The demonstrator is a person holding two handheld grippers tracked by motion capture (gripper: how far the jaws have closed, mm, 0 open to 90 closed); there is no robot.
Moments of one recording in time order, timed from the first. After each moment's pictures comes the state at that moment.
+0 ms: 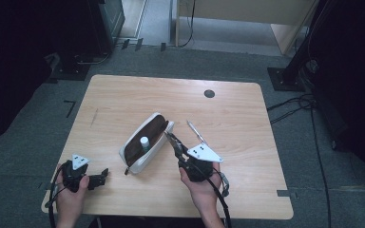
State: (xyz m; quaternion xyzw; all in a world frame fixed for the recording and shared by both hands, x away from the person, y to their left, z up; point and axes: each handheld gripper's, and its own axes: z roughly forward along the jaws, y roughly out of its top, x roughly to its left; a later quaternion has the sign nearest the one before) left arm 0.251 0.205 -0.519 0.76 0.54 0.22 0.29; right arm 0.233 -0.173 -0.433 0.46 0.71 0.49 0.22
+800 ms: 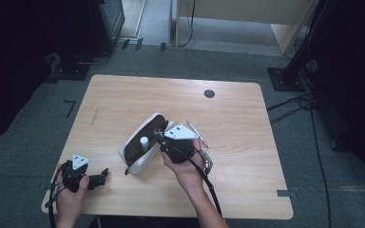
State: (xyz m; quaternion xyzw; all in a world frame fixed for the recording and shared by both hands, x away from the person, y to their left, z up) left arm 0.252 0.205 -0.519 0.76 0.54 0.22 0.29; right arm 0.280 -0.126 -0.407 0.41 0.76 0.46 0.21
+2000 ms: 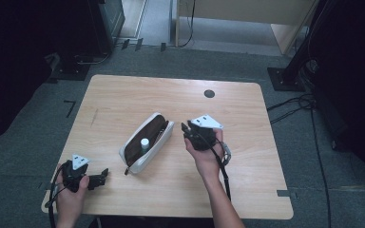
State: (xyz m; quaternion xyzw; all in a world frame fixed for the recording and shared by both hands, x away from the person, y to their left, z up) left arm 0.252 0.205 -0.519 0.76 0.54 0.22 0.30; right arm 0.317 -0.191 -0.423 0.48 0.71 0.45 0.25
